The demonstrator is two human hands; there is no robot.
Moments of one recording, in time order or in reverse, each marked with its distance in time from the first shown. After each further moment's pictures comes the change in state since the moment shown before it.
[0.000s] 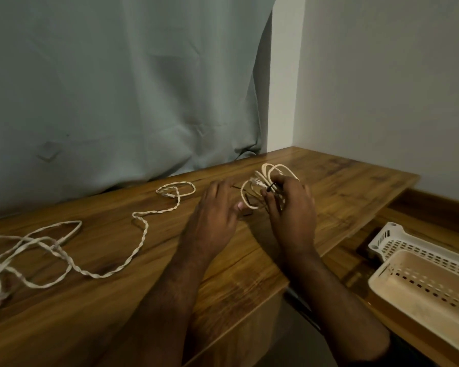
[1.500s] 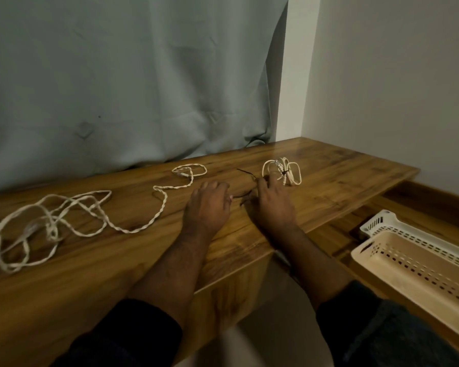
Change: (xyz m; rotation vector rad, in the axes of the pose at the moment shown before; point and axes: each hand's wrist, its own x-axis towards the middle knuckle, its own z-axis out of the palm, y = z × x) left_hand -0.031 -0.009 -0.007 0.350 -0.065 -0.136; right_hand -0.026 -0.022 -0.002 -0.343 -0.460 -0.171
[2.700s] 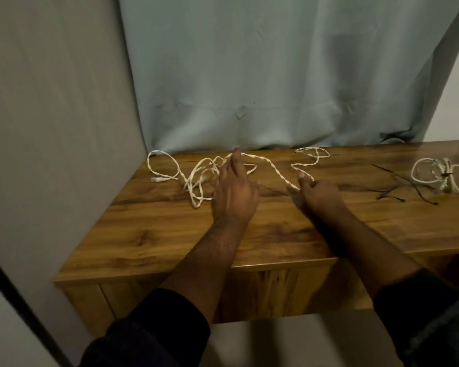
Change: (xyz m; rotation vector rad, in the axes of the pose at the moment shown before) left_hand -0.135 -0.127 -0.136 0.149 0.367 -0.395; right_hand -0.005 -0.180 0.028 0.446 -0.374 0.129
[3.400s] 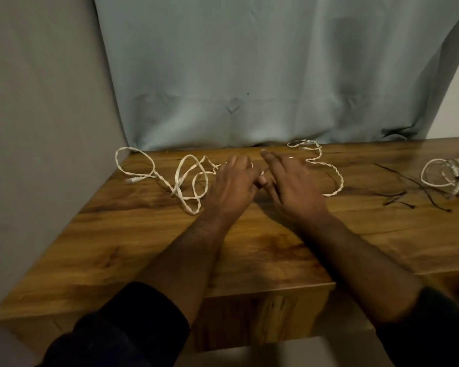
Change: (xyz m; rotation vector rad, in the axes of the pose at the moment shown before) left_hand 0.043 -0.019 0.033 0.068 -0.059 0.409; right_hand 0.006 -0.032 0.024 -0.142 0.252 -0.816
